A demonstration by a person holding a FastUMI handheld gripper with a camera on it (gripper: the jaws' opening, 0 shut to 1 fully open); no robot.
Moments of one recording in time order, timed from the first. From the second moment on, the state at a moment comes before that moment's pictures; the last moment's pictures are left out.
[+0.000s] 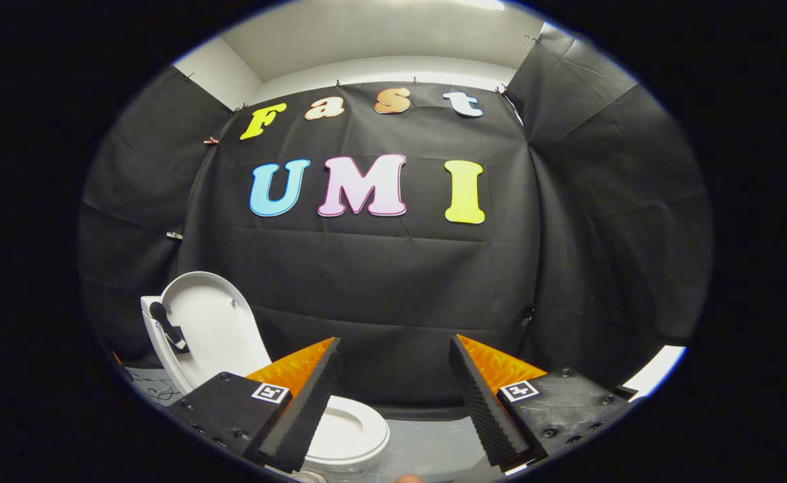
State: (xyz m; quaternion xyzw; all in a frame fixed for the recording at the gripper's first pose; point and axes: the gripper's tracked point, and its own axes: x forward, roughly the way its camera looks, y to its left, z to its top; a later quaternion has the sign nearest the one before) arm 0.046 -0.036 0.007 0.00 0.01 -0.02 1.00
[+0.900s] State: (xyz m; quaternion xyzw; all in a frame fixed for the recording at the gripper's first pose) arm 0.044 -0.036 0.004 0.03 0.02 -0.02 1.00
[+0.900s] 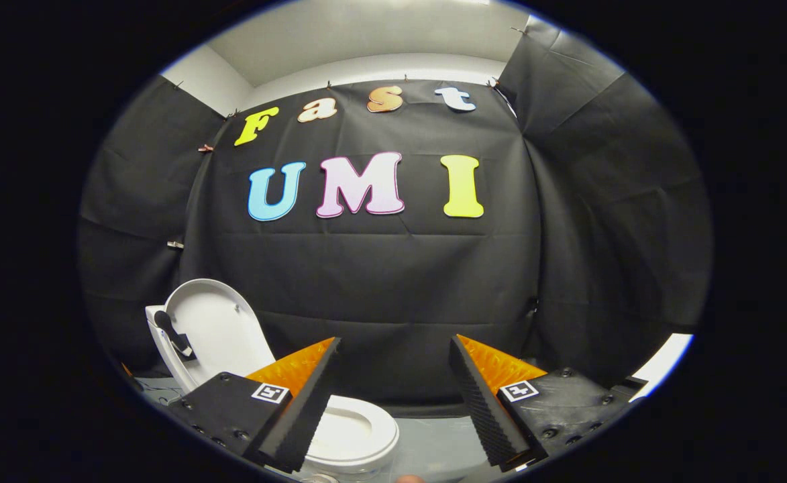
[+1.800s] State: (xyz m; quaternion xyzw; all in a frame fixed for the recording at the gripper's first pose) arm 0.045 -0.036 0.002 0.04 0.02 -0.02 1.00
